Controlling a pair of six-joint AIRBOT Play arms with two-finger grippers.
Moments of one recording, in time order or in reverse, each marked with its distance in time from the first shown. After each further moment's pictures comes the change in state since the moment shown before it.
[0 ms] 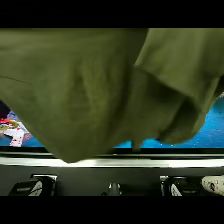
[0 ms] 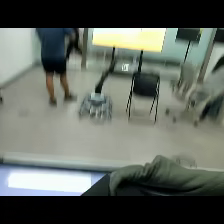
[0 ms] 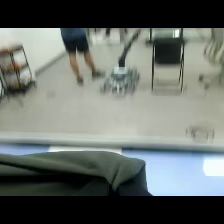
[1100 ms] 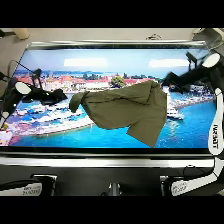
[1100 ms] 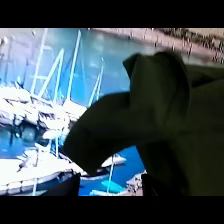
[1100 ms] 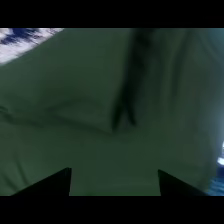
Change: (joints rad) left arm -0.122 -0.744 -0.493 -0.337 0.058 0.081; right arm -0.164 -0.896 -0.022 0.223 0.360 0.018
